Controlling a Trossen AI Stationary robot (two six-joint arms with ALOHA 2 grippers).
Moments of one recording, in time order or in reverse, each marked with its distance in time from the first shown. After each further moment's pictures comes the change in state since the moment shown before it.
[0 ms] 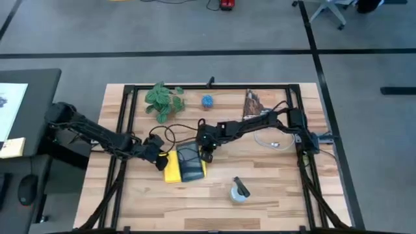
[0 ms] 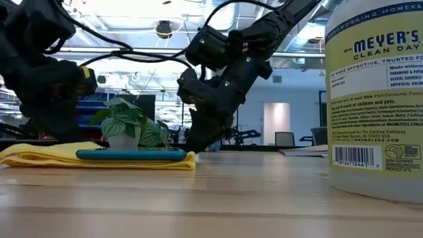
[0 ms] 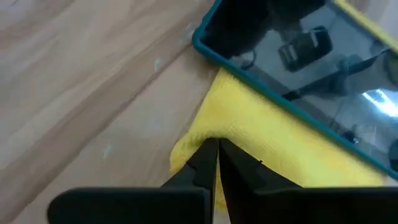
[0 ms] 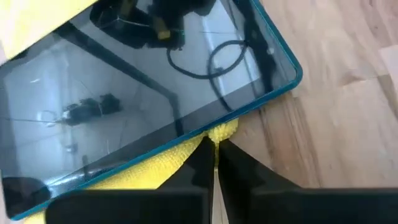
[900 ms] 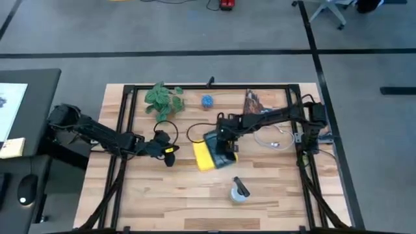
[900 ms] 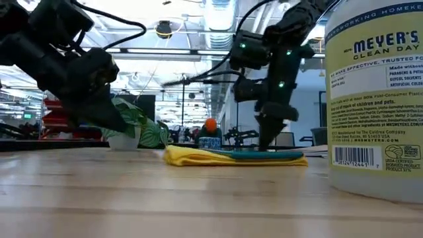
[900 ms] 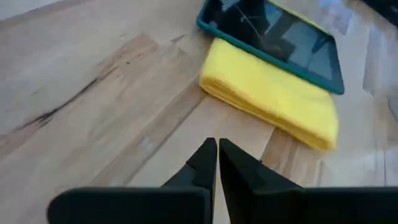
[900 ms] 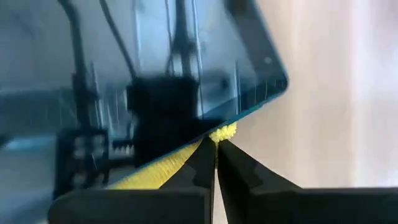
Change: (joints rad) left arm 0.084 0.102 0.000 0.340 -0.094 0.184; right arm -0.079 -0.235 -0.254 -0.133 0.266 -0.411
